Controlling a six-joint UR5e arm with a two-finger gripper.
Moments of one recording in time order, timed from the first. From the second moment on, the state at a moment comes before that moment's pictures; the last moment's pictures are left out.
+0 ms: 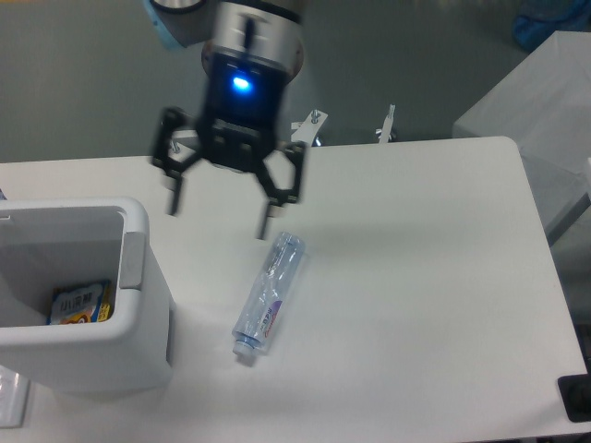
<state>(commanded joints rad) 2.52 -1.73 -1.54 -0.83 1.01 0.30</state>
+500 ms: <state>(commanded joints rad) 2.51 -1.88 -1.55 -0.84 1.08 0.30</state>
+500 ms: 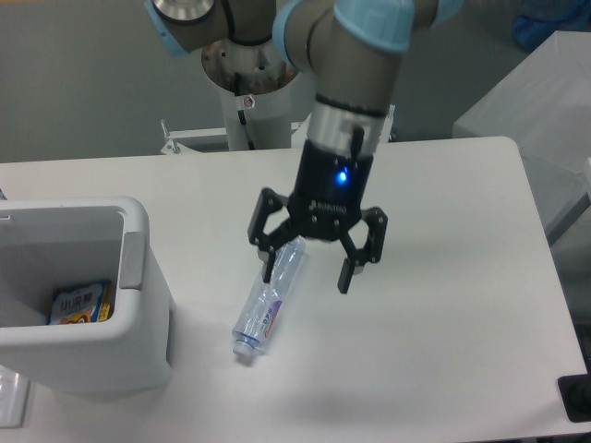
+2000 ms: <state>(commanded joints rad) 2.25 -2.16 -1.58 -0.82 1.43 0.39</state>
